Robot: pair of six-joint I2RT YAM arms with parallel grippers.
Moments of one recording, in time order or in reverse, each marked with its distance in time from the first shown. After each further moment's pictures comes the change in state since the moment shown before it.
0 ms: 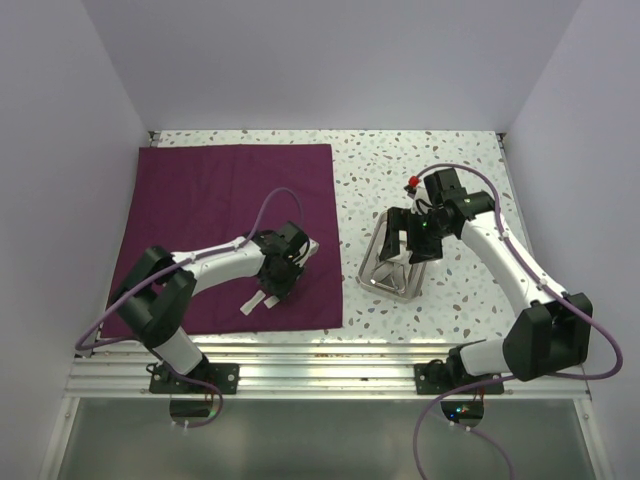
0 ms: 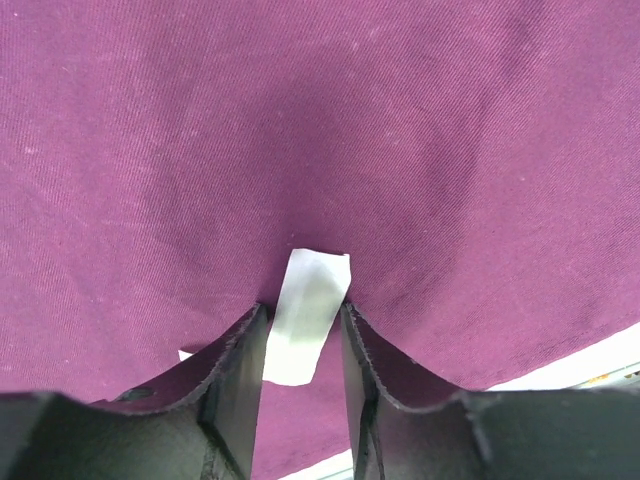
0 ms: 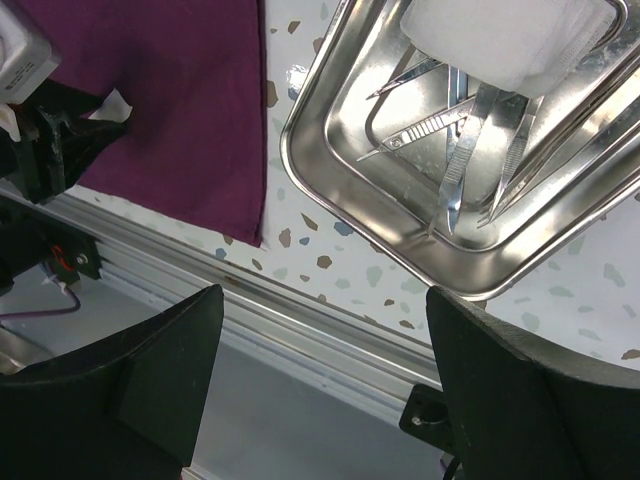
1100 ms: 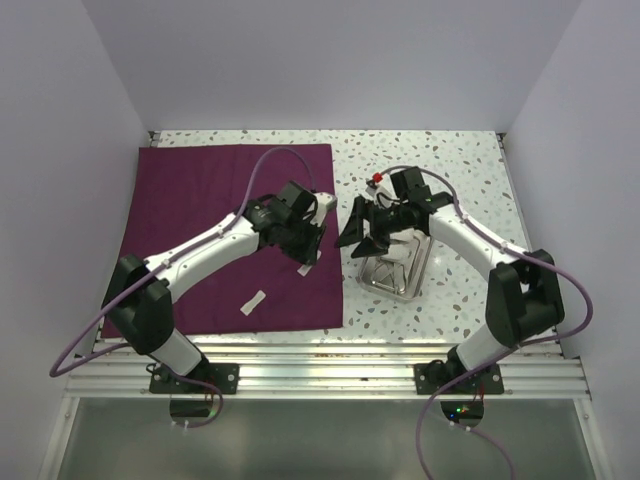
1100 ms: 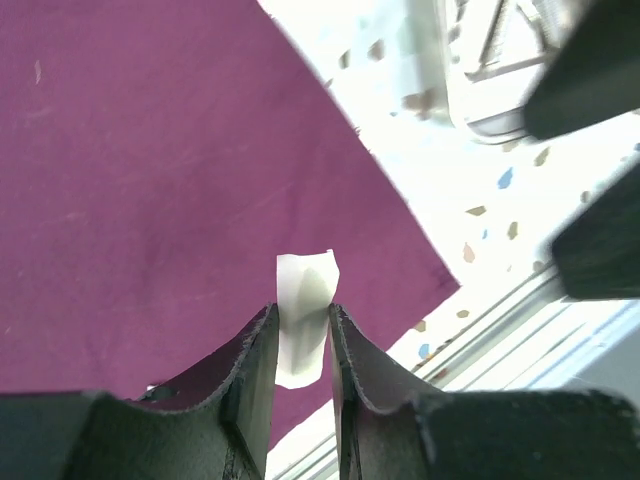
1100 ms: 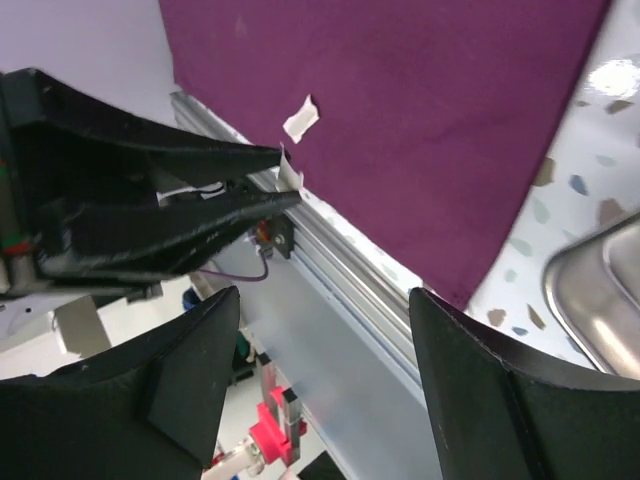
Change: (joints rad) left arm 0.000 -0.051 0.322 -0.080 0.149 -0.076; right arm 0.106 0.192 -0.029 0.410 -0.416 0.314
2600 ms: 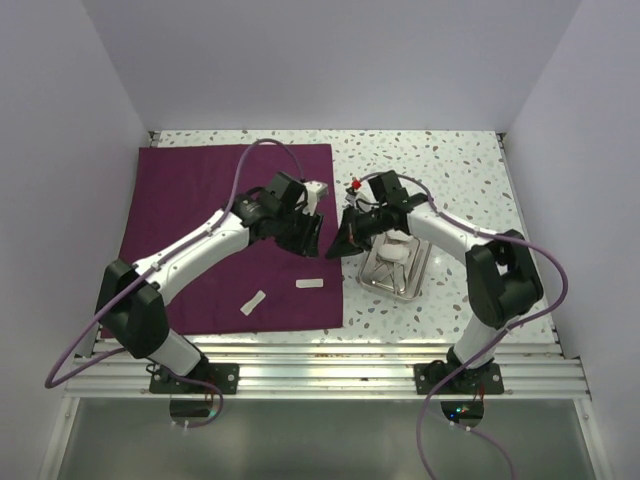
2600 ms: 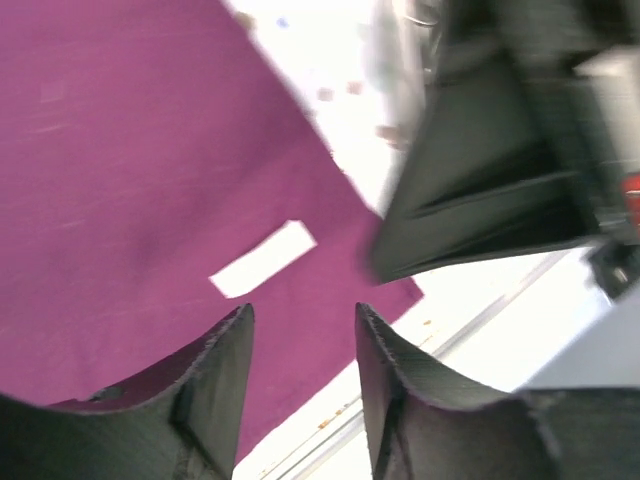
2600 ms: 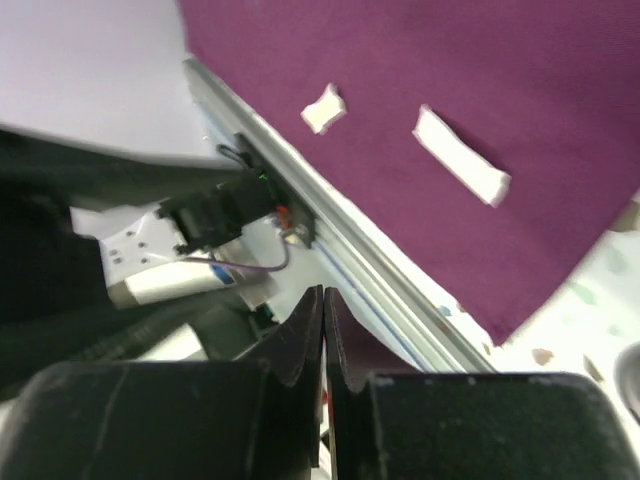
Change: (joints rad) left arm 0.039 -0.037 0.032 0.011 0.079 -0.053; right arm 0.105 0.161 0.027 0.157 -0.082 0.127
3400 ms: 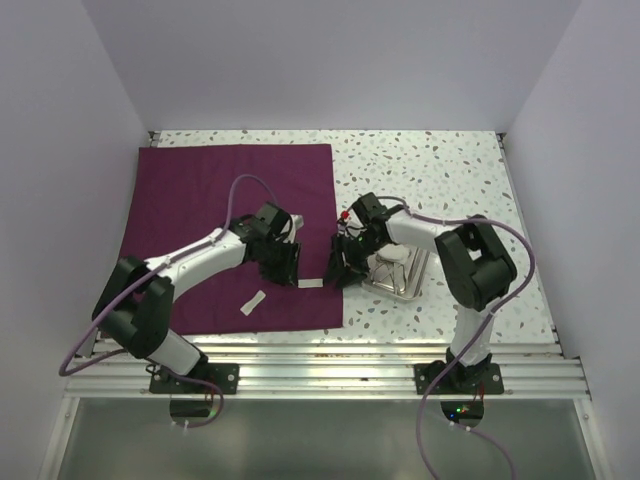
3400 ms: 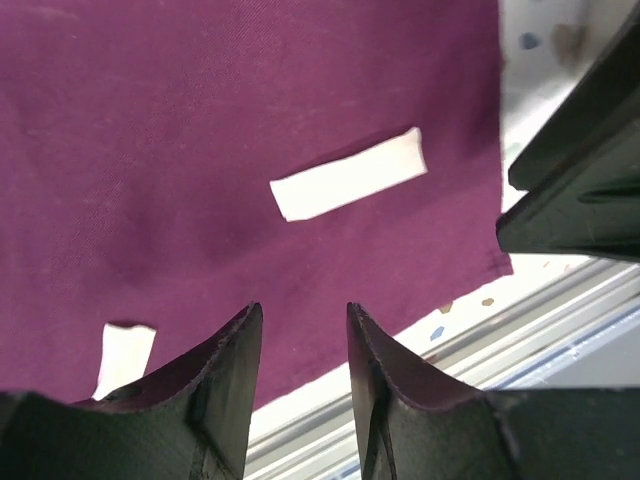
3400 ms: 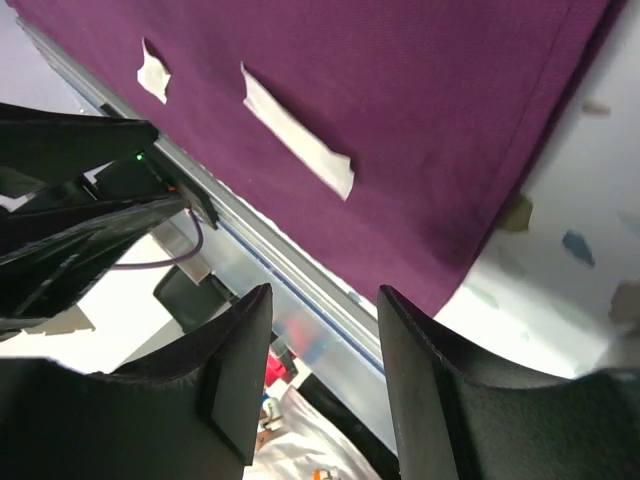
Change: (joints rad) left arm 0.092 -0.030 -0.307 0.071 0.007 -0.153; right arm 0.057 0.162 -0.015 -0.151 0.110 -0.152
